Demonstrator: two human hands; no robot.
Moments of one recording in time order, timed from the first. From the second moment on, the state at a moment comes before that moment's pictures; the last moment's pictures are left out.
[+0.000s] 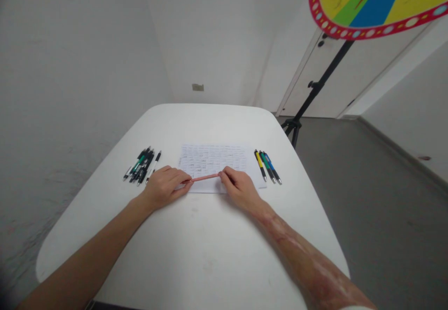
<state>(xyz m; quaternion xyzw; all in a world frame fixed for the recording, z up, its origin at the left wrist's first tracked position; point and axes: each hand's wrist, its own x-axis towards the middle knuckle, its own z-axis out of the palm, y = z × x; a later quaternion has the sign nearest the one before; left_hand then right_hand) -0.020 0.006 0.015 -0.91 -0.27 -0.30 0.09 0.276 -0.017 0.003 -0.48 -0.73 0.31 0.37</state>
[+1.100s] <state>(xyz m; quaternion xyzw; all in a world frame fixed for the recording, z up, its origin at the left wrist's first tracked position) -0.017 0.004 0.007 -0.90 -0.29 -0.32 0.00 0.285 -0.021 -0.003 -0.44 -0.70 0.38 0.41</state>
